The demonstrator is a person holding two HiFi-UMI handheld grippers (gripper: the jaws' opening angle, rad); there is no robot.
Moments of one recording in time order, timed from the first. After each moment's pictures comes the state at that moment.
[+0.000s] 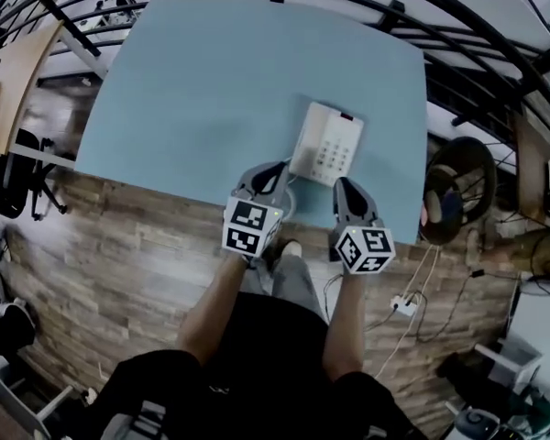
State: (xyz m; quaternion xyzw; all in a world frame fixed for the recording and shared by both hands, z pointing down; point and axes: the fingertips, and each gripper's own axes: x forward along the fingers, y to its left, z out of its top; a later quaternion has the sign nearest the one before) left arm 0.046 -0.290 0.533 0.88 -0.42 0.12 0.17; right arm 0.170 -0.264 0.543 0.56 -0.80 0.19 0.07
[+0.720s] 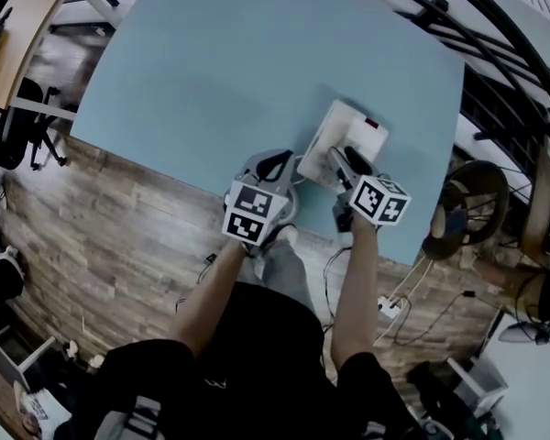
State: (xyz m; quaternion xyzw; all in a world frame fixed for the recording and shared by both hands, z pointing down) left arm 0.038 -0.342 0.586 0.85 -0.45 0.16 0.23; right arm 0.153 -0.382 0.634 0.46 -0.79 0.39 0.10
